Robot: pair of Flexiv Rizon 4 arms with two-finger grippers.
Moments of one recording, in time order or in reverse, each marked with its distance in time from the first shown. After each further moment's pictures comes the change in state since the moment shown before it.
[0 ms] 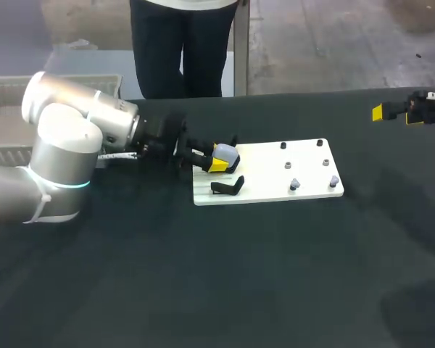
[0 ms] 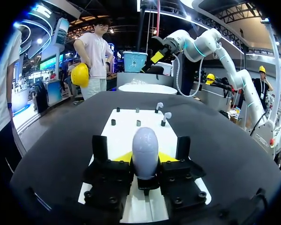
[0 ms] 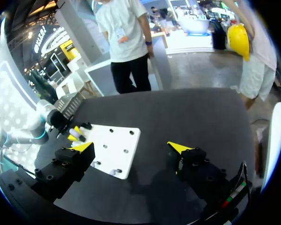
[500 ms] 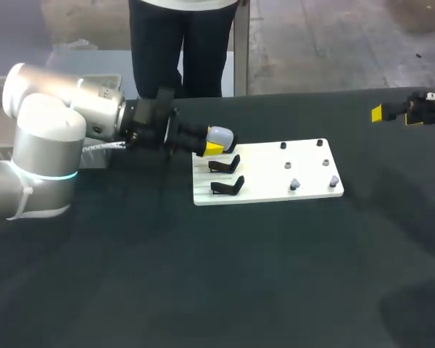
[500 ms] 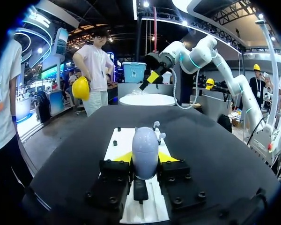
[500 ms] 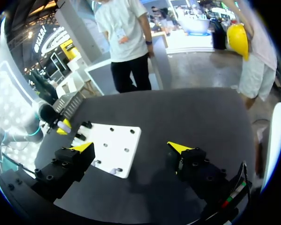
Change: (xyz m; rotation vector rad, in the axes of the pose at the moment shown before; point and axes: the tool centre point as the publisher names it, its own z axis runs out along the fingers) left arm -0.050 -0.012 -0.026 -0.031 -0.076 0.042; right arm 0.004 0.006 0.003 -0.005 0.022 -0.025
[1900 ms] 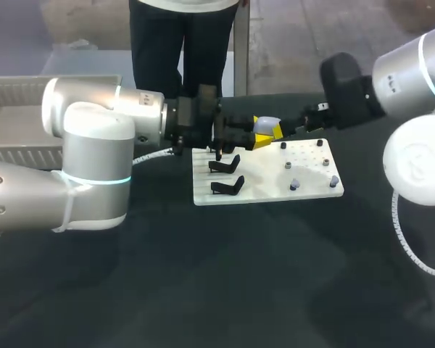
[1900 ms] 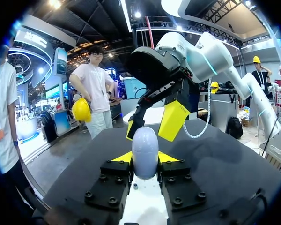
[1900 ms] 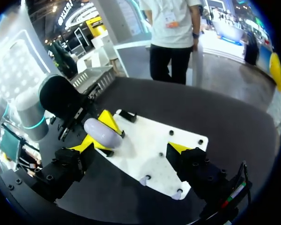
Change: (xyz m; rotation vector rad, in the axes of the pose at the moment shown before) left arm -0.062 -0.014 0.074 -0.074 -0.113 0.108; right arm 0.007 0.144 0.090 -0.140 0.126 -0.205
